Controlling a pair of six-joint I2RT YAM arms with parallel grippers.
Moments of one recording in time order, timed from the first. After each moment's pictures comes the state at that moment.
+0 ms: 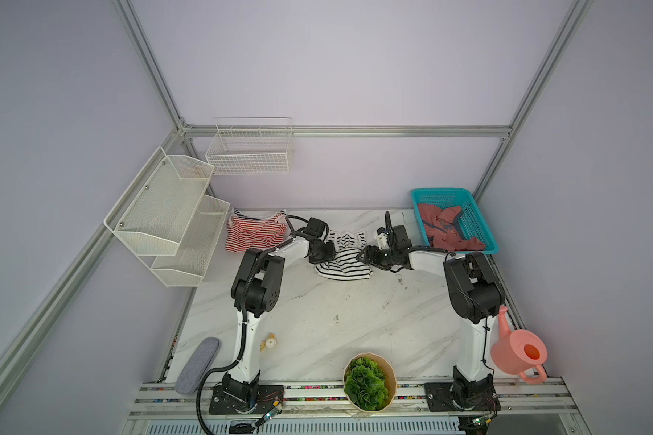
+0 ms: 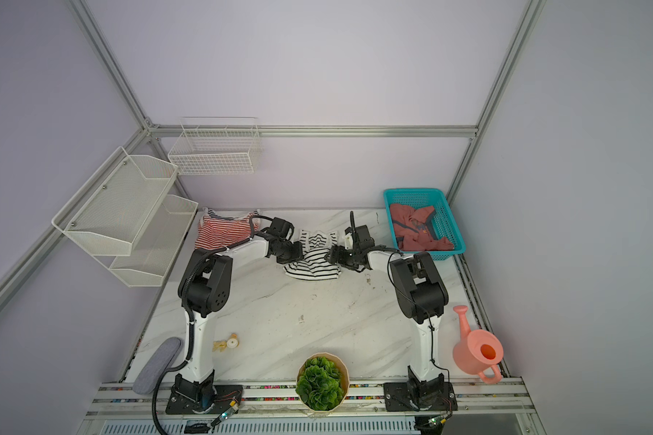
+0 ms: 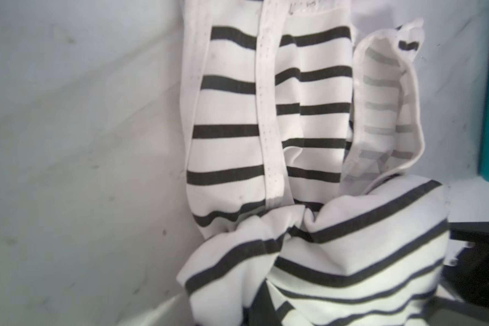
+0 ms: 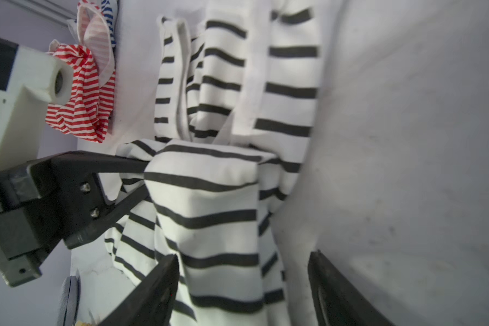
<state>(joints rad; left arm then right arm) -0.37 2.20 1.65 -0.51 0.21 -0.47 0.35 2.01 1.27 -0.11 -0.46 0.53</state>
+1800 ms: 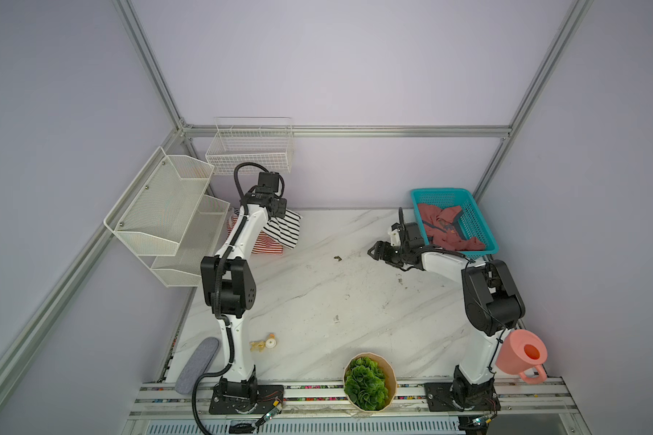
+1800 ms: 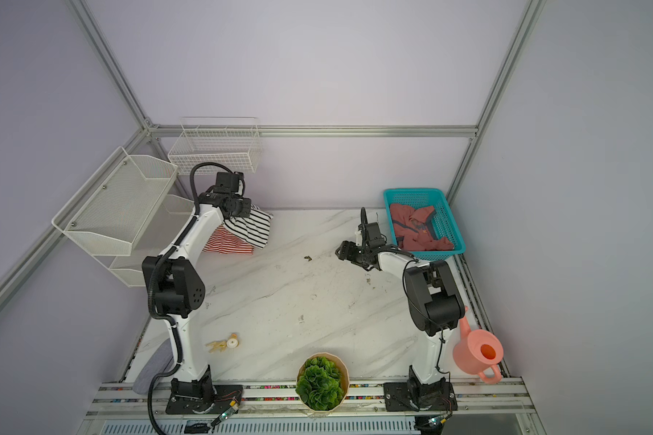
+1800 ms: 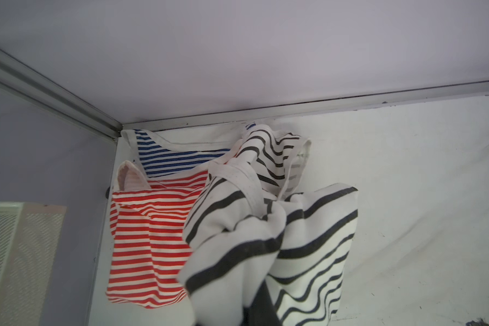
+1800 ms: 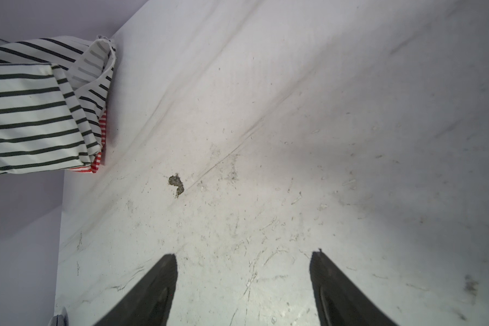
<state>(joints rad) -0.09 2.07 2.05 -0.73 -0.24 0.06 0.32 1.89 1.20 -0.13 -0.37 0.56</state>
